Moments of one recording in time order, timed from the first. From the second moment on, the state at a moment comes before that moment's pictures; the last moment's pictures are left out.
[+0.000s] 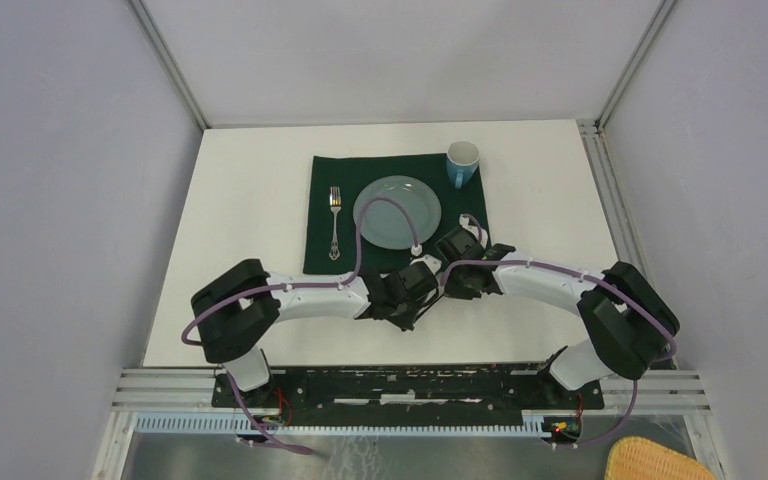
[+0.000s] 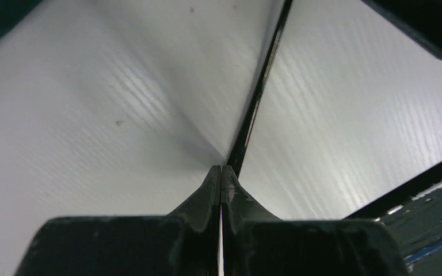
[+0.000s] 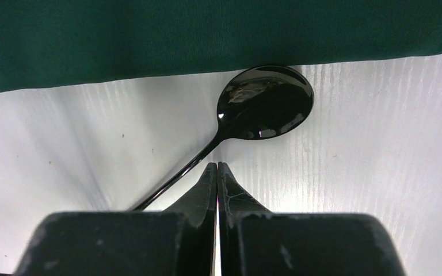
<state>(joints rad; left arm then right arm) -1.11 1.68 0.95 -0.37 -0.16 -0.51 0.72 1.50 0.78 -0.45 0.18 0.83</state>
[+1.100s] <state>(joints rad) -1.11 1.55 1.02 -0.47 -0.26 -0.52 0.72 1.43 0.71 -0.44 0.19 0.84</state>
